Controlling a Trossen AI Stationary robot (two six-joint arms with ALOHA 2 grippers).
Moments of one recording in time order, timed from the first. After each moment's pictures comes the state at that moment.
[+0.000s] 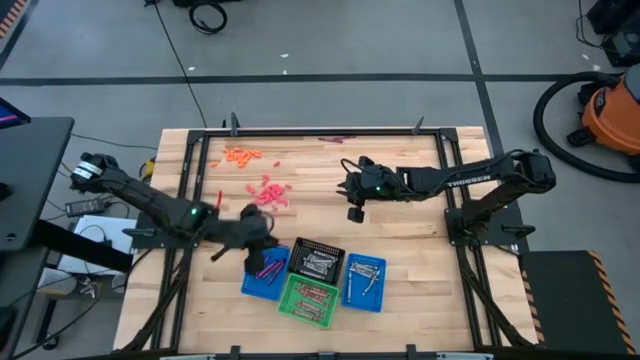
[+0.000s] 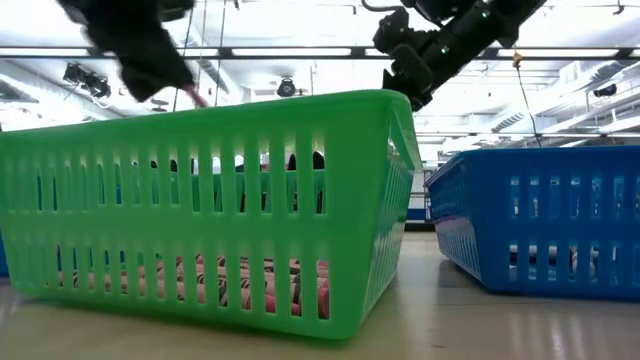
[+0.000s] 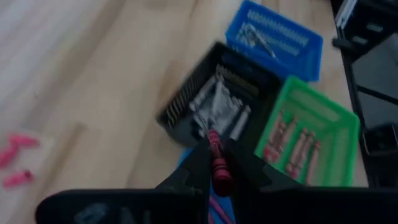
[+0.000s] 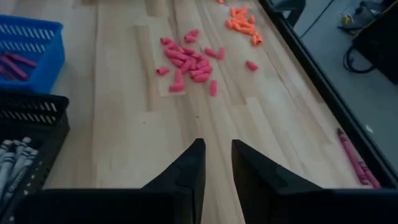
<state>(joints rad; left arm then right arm) -0.39 1.11 0.71 -0.30 -0.31 -0.57 -0.06 1.42 0.89 -0.08 0.25 -0.03</state>
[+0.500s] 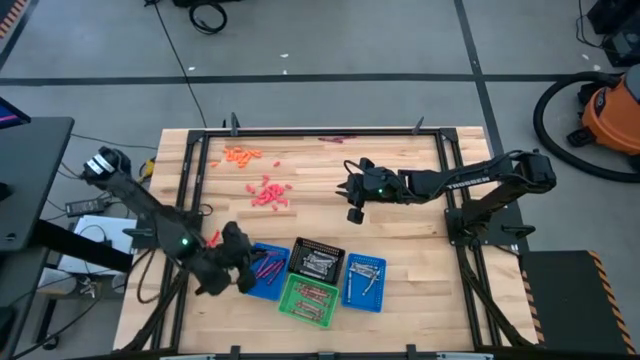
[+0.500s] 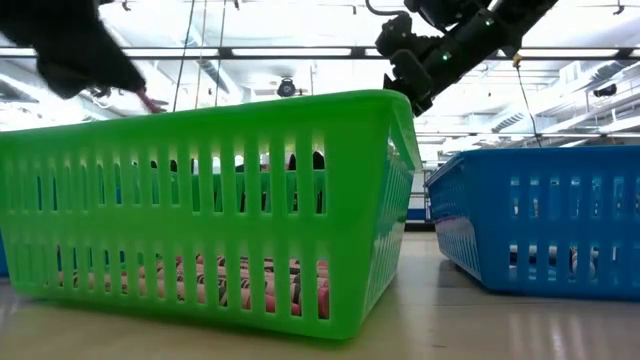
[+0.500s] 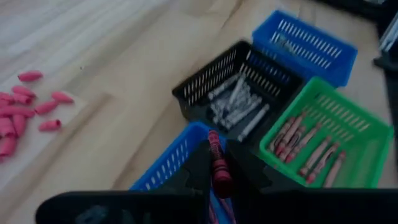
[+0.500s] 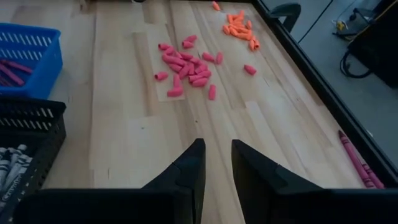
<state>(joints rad) -0.75 1.20 0.71 -0.42 -0.78 -1.00 -0.06 1.42 0.83 0.02 0.26 -0.03</state>
